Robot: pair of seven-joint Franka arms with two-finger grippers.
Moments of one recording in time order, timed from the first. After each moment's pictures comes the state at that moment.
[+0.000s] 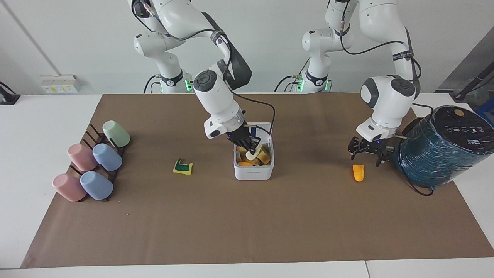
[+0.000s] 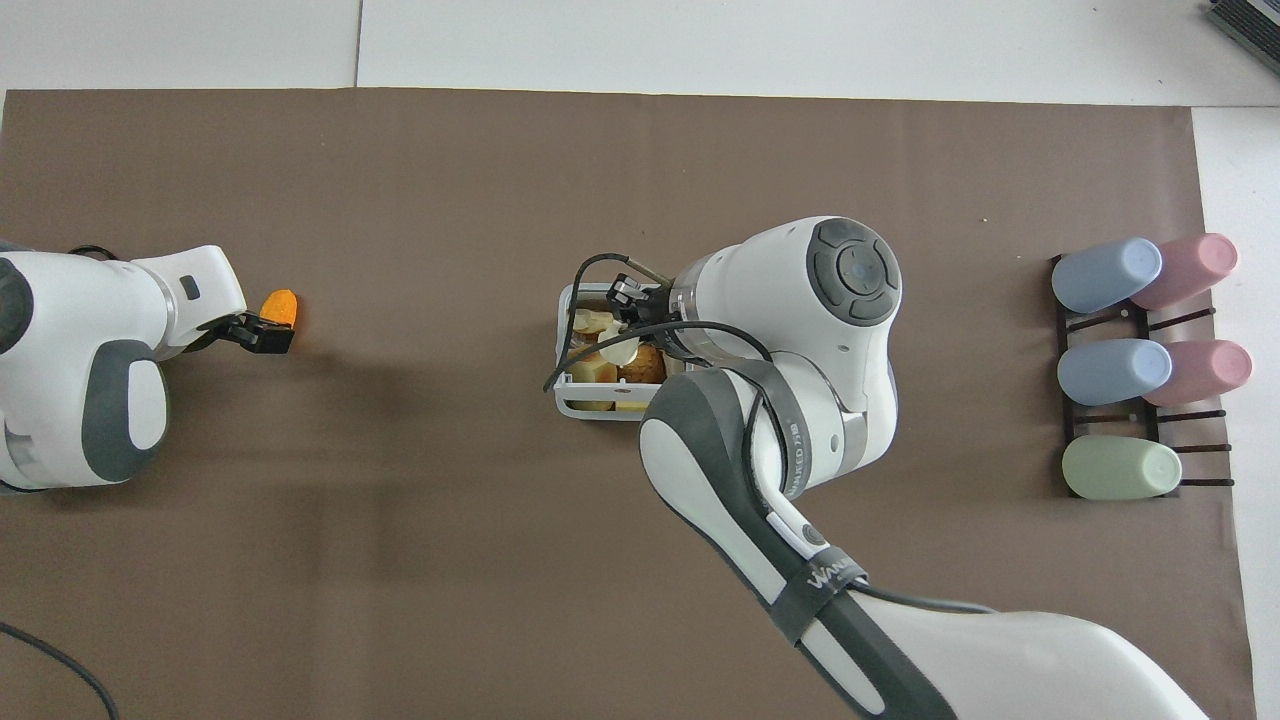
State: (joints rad) left arm 0.04 0.18 -0.04 -2.12 0.01 2.53 0.45; right arm 0.55 0.35 -0.05 -1.72 0.42 2.29 0.79
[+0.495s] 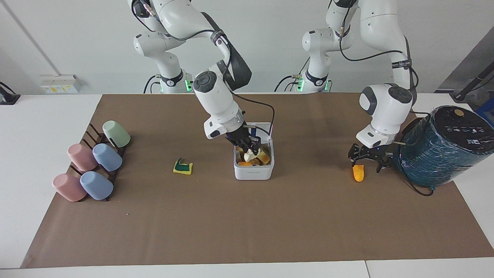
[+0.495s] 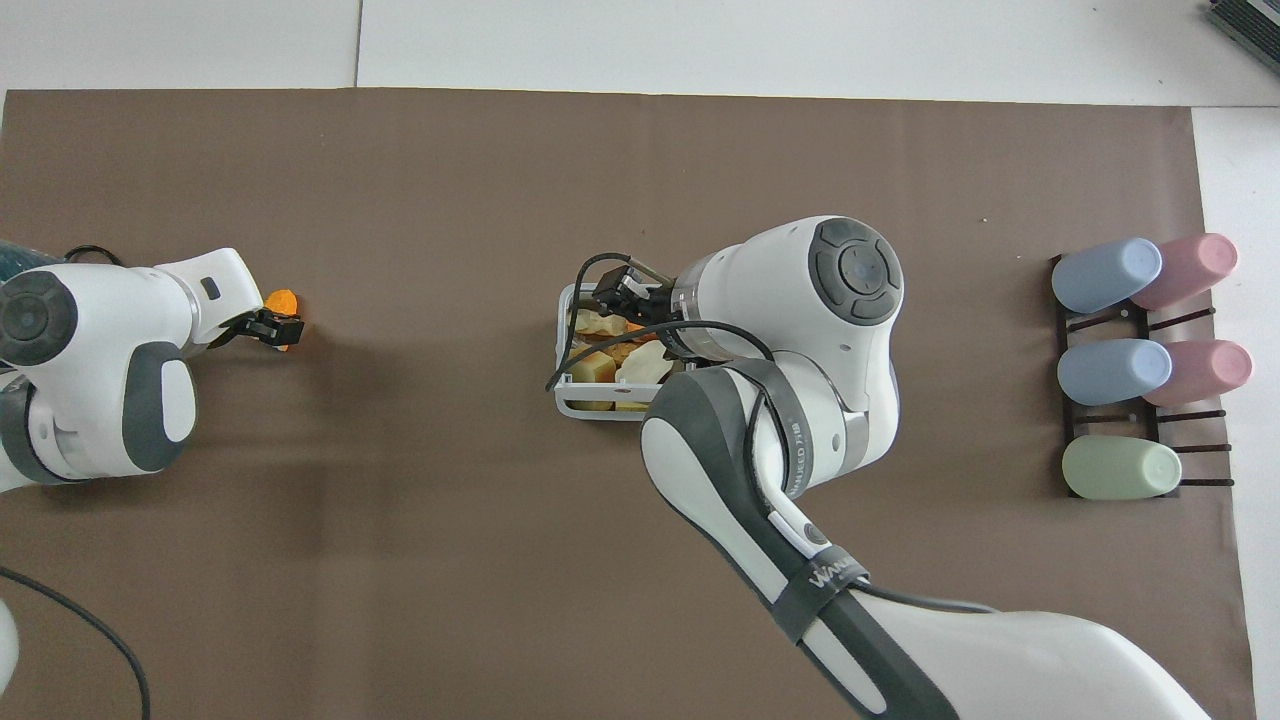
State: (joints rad) left arm 0.05 0.26 -0.04 -2.13 0.01 2.64 0.40; right arm 0.55 0.34 -0.05 -1.72 0.41 2.30 0.79
